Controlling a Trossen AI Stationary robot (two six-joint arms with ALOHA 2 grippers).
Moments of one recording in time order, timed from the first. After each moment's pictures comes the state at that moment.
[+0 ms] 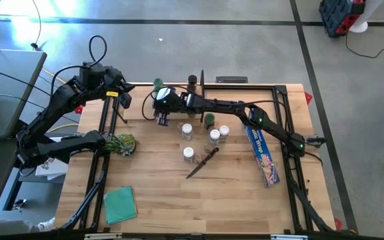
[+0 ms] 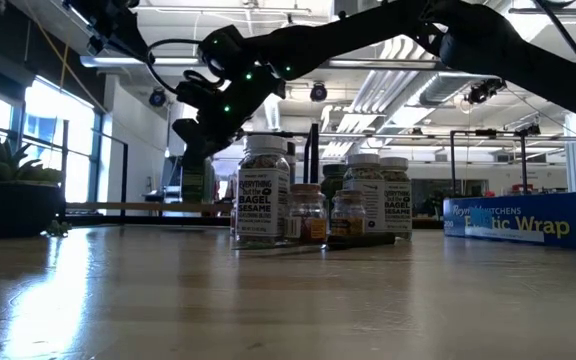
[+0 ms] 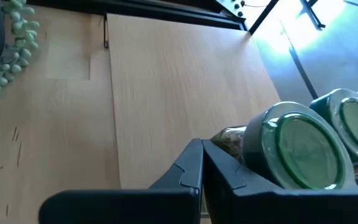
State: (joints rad) left arm 0.81 0.83 1.08 -0.81 0.07 0.04; right arm -0.23 2.53 2.32 -0.45 0.17 -0.30
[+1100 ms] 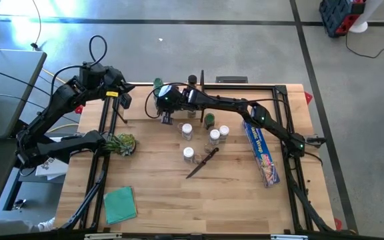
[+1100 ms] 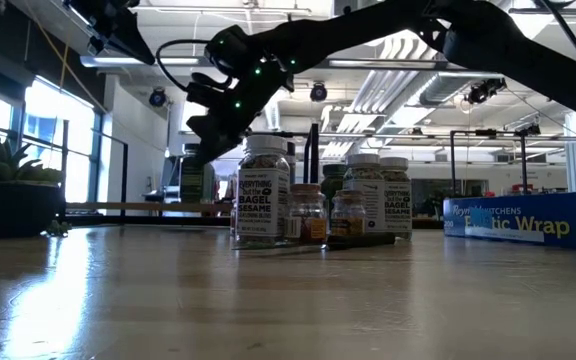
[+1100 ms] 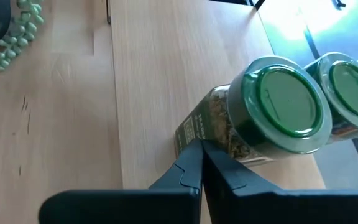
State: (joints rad) left arm 0.81 0.83 1.08 -0.81 0.07 0.06; right arm -0.26 2.50 2.32 -0.57 0.13 -0.29
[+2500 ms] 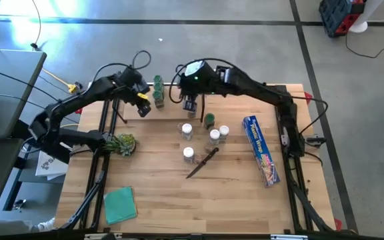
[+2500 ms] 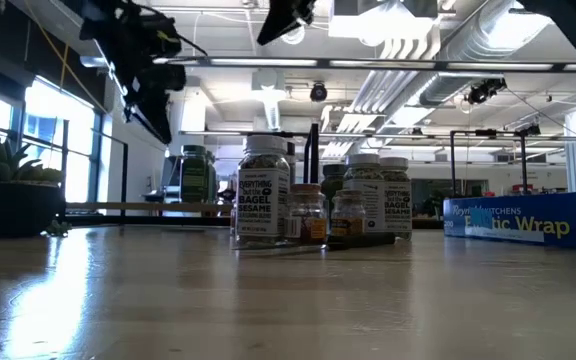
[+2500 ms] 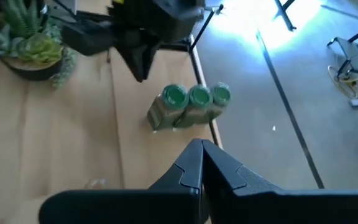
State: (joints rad) left arm 0.77 1.22 0.98 -0.81 0.15 0.14; right arm -0.20 2.05 2.36 -1.00 0.24 -0.30
